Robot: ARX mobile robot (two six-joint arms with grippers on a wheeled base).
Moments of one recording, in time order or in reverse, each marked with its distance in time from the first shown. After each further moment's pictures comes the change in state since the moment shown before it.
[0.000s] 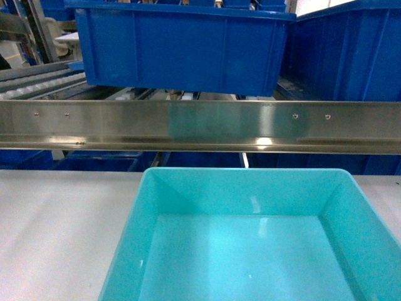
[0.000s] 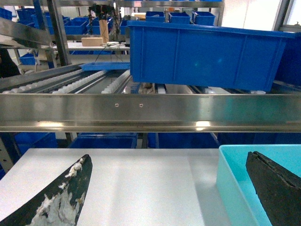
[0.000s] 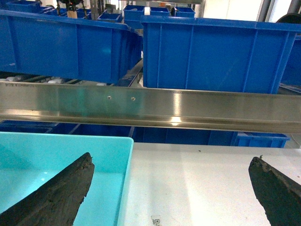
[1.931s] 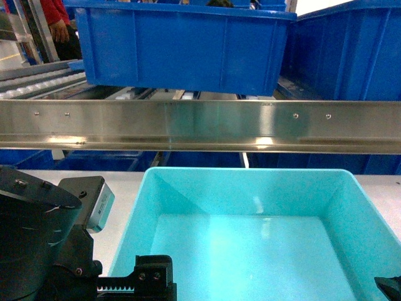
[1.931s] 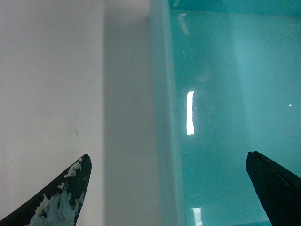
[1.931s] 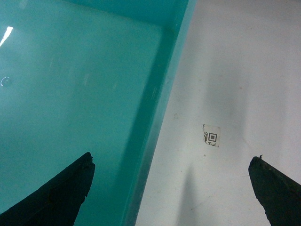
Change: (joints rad) left arm -0.518 1.672 0.447 0.375 -0.213 -0.436; right arm 0.045 1.639 0.362 0.494 -0.129 -0.163
